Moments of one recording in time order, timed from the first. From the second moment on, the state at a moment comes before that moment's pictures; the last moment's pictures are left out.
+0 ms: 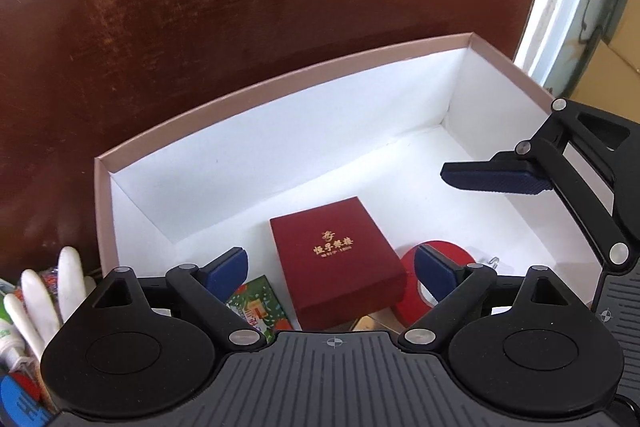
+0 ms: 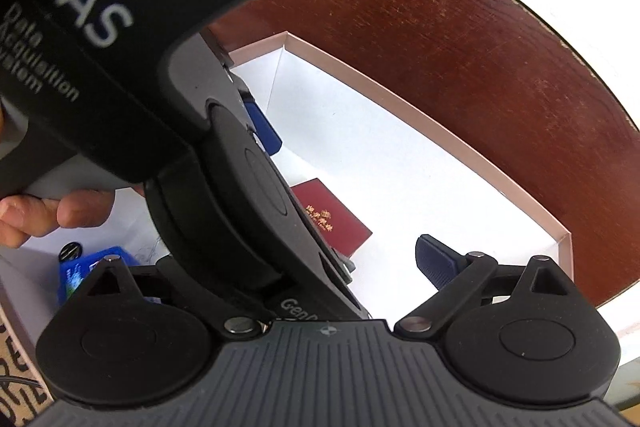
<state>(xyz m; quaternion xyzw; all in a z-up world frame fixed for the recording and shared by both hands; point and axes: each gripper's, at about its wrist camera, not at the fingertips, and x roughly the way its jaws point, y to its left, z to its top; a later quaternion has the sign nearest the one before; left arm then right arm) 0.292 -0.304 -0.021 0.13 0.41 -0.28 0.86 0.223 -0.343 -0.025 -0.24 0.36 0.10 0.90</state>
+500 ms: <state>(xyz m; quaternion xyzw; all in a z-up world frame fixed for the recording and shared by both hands) 0.231 -0.282 0.019 0.14 0.33 -0.22 0.91 0.146 -0.338 0.015 -0.19 0.30 0.07 0.93</state>
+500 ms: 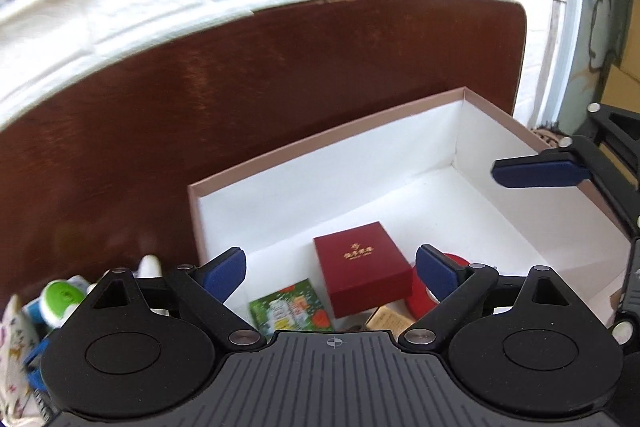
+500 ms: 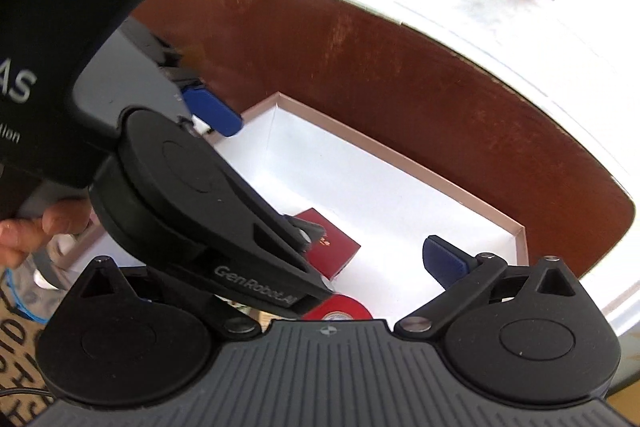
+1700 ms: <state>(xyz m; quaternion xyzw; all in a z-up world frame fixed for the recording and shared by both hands) 0.029 -0.090 -0.062 0.05 0.35 -0.10 0.93 -0.004 -0.162 -0.077 -0.16 0.27 0.13 0.94</state>
